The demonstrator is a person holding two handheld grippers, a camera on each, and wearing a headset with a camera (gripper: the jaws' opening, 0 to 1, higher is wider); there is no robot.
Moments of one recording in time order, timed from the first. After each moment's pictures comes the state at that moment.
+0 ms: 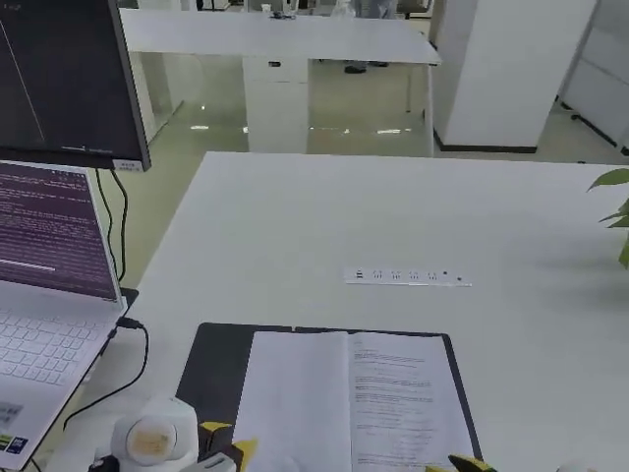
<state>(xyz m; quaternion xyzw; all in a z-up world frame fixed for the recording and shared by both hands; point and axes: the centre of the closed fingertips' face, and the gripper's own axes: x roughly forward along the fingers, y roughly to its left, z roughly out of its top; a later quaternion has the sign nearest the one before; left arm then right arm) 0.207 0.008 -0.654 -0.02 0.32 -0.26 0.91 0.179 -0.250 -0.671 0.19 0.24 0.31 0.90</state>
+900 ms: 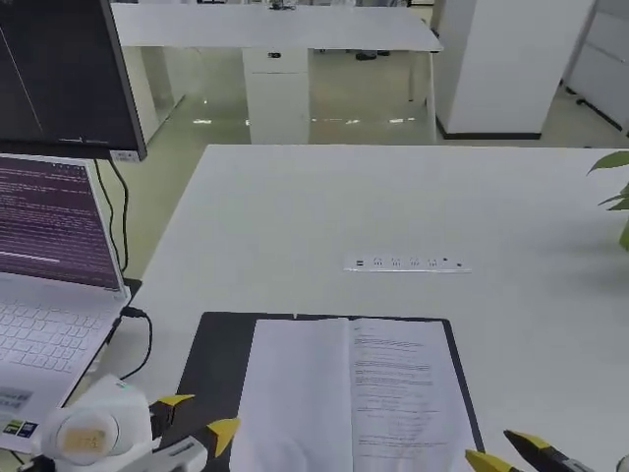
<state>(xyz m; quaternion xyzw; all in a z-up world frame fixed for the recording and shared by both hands) 0.184 0.030 -0.607 -0.01 0.28 -0.24 0.93 0.162 -0.289 -0.641 0.14 0.22 0.29 0.92</state>
